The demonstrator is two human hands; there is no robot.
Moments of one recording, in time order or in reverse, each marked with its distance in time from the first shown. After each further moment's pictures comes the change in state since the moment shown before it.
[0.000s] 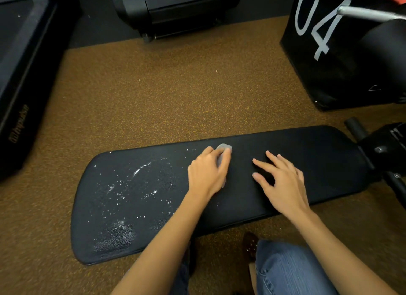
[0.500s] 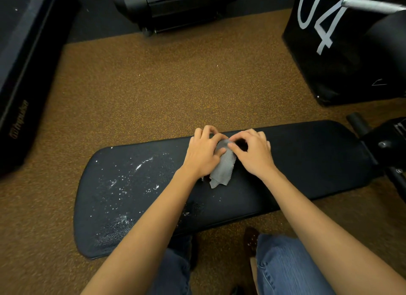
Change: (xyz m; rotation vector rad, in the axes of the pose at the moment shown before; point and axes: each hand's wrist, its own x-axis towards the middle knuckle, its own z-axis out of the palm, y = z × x) left_hand 0.039 -0.027 -0.010 0.119 -0.227 0.328; right_hand 0.068 -0.055 0.016 0.269 -0.021 -0.024
